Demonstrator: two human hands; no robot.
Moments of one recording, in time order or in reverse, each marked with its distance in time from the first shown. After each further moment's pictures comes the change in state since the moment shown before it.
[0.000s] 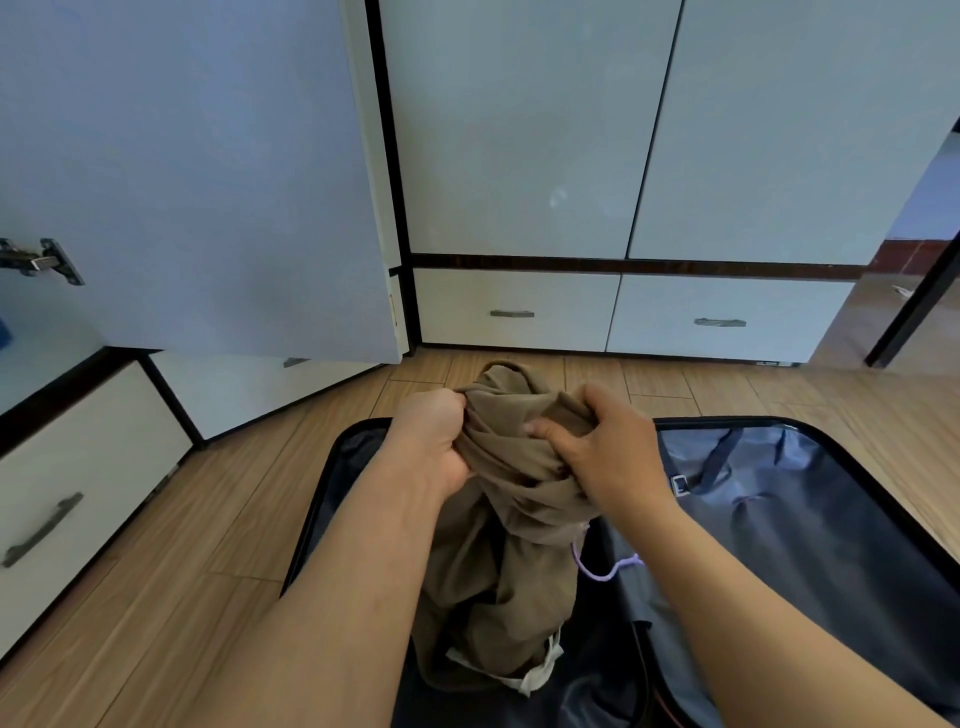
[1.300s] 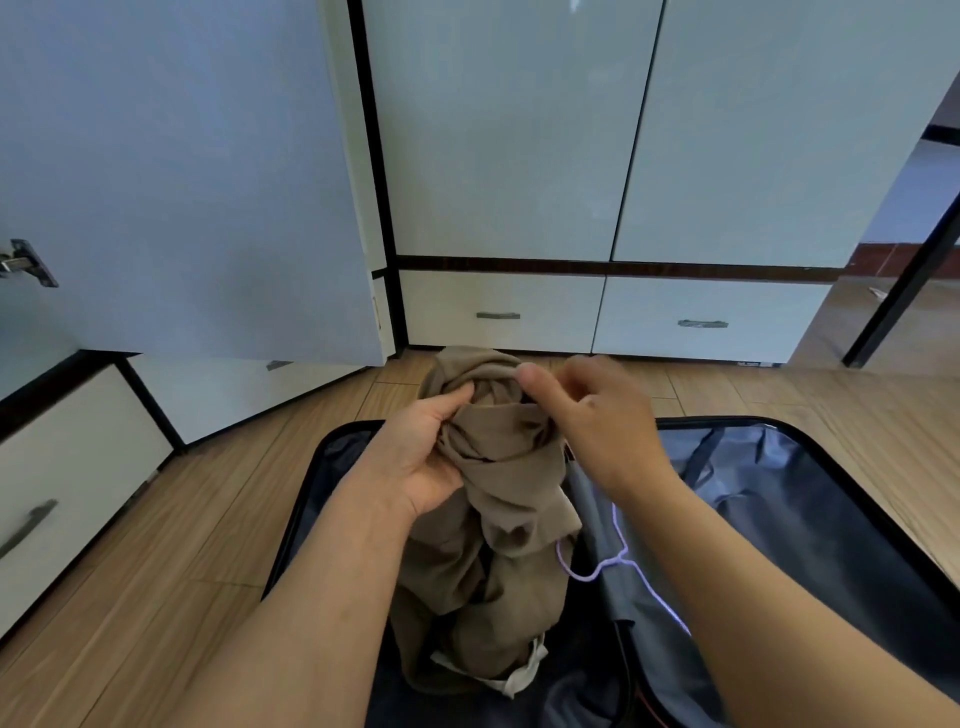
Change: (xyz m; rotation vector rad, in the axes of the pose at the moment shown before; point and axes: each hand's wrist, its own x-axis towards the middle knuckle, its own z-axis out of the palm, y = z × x) left_hand -0.009 -0.008 -0.007 -0.084 -0.386 0.020; right_hand 0.008 -0.021 -0.019 0.121 0.006 0.020
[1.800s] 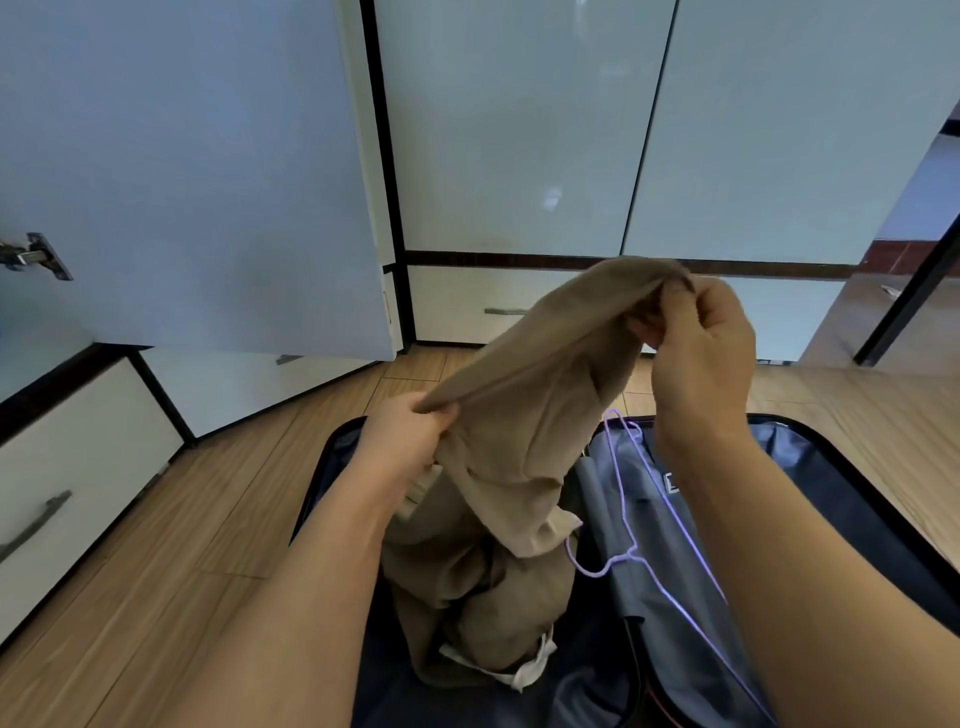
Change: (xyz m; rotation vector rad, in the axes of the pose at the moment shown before) left_hand 0.007 0.002 -0.033 0.773 0.380 0.201; right_hand 0.024 -0.016 -0.027 0.551 0.434 0.036
